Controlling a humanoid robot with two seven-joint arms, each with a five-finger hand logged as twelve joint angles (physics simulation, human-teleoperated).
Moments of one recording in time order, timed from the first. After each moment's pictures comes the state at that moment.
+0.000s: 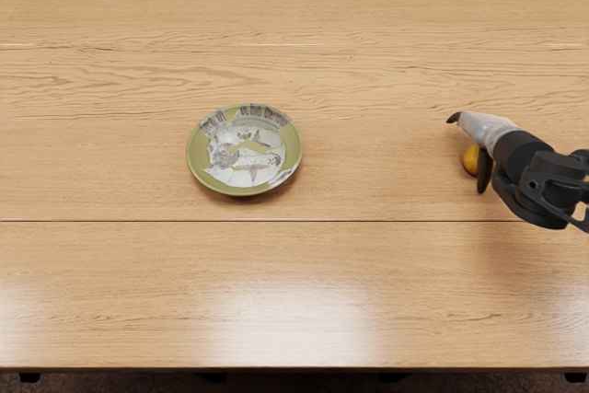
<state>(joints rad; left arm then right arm) -0.08 0.00 0.00 -0.13 -0.17 -0.06 0.15 0.96 -0.58 0.18 1.24 -1.35 -0.07 -0.61</state>
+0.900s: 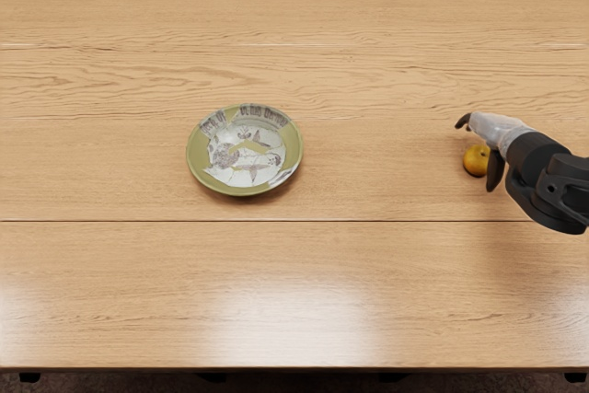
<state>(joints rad) -0.08 0.00 0.00 -0.13 -0.17 -0.06 0.15 0.95 -0.65 0.19 1.31 -1.35 -0.07 -0.61</state>
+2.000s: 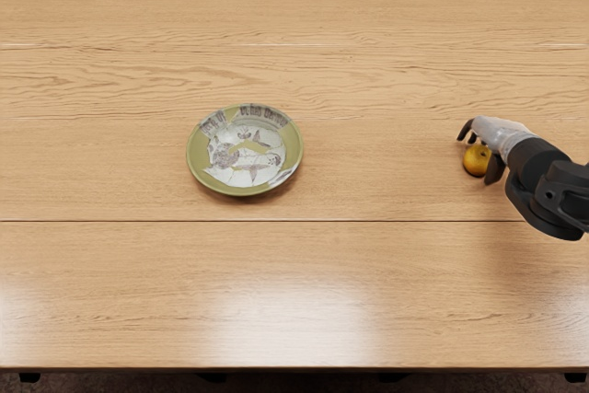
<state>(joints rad) -0.08 0.00 0.00 -0.13 -0.17 -0.06 0.15 0.93 -0.64 0.19 1.29 -1.35 -0.11 -0.61</state>
